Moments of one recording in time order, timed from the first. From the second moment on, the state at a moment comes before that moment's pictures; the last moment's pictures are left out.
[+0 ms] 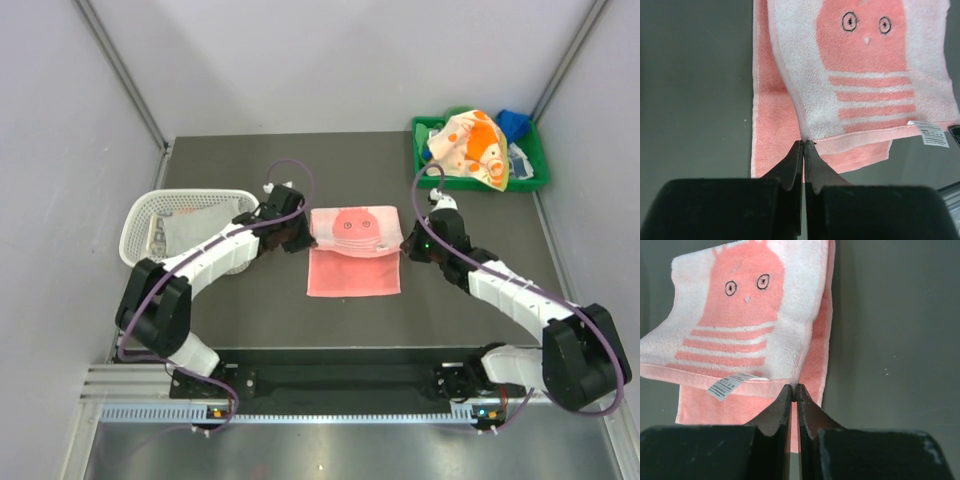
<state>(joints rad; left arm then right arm) -0.55 1.56 1.06 -0.37 0.03 -0.80 0.42 1.23 0.64 -0.06 0.03 0.52</state>
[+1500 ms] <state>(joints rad) -0.55 1.34 0.79 -0.36 0.11 -0.79 0.60 1.03 0.47 -0.15 0.11 0.63</state>
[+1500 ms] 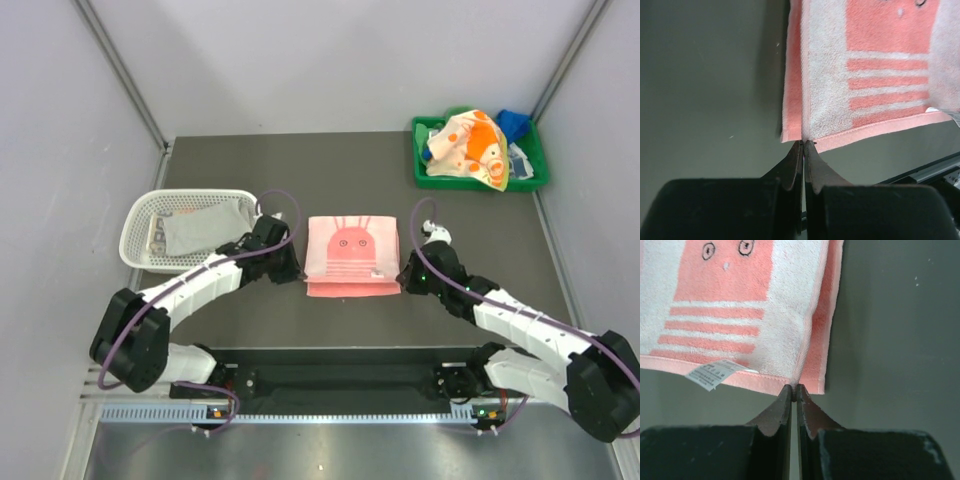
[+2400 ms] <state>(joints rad) -0.56 1.33 0.72 -0.31 0.17 -0.79 0.61 0.96 0.44 -0.17 0.14 0.65</state>
